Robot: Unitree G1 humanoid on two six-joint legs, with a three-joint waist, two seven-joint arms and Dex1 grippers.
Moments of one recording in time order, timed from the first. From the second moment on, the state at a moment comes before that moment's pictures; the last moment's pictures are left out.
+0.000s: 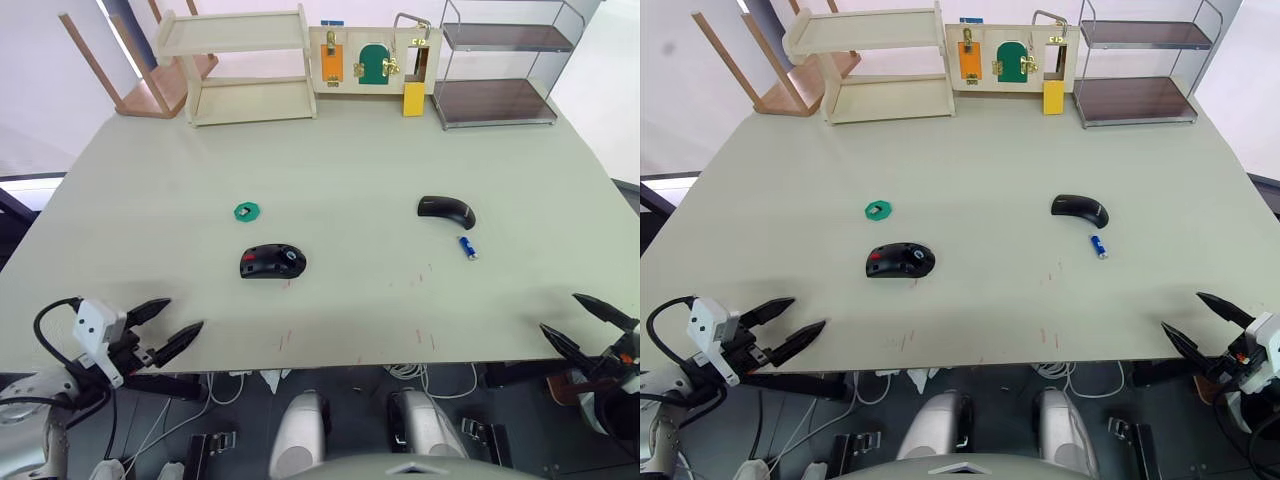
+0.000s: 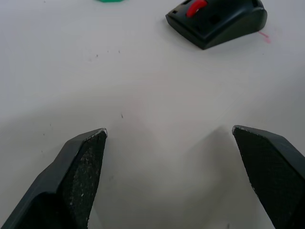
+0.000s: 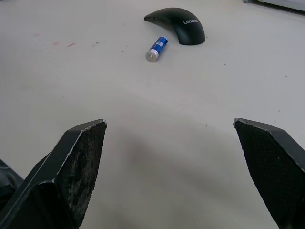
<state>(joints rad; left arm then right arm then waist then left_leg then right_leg) 0.23 0.71 0.50 0.18 -0.46 0.04 -1.12 0.32 -0.62 -0.45 0.15 0.54 -0.26 1.09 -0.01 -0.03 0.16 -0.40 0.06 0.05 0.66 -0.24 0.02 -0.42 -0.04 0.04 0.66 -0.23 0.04</state>
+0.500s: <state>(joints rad) -0.22 0.80 0.33 0.54 -0.43 -0.11 -1.45 0.31 -0.62 -0.35 -0.07 0.68 -0.11 1.29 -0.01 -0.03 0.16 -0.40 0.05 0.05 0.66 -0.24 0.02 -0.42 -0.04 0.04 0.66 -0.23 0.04</state>
